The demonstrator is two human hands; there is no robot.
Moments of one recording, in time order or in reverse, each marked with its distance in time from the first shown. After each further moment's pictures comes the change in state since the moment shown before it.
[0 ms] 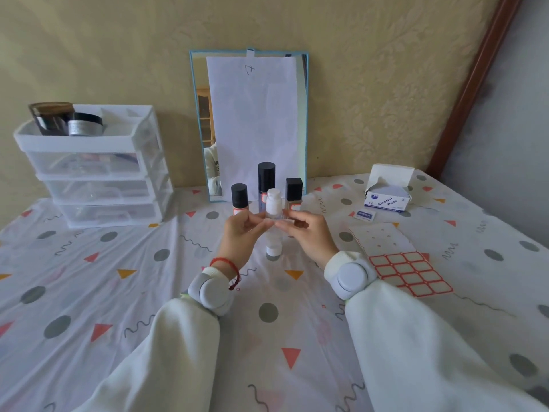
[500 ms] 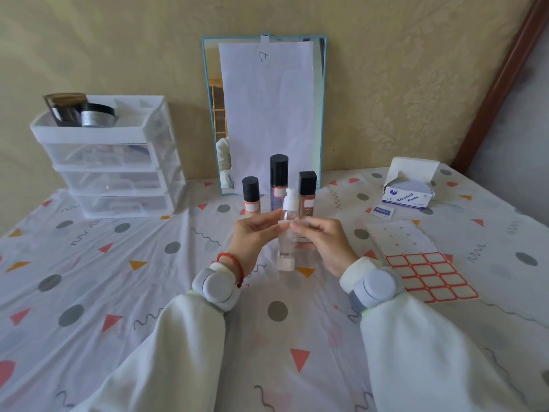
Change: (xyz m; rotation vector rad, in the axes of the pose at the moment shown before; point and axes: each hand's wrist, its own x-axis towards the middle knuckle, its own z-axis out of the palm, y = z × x) left_hand -0.015 0.012 0.002 -0.229 -0.116 -0.156; right_hand -0.016 0.002 -0.002 0.293 -0.089 0.200
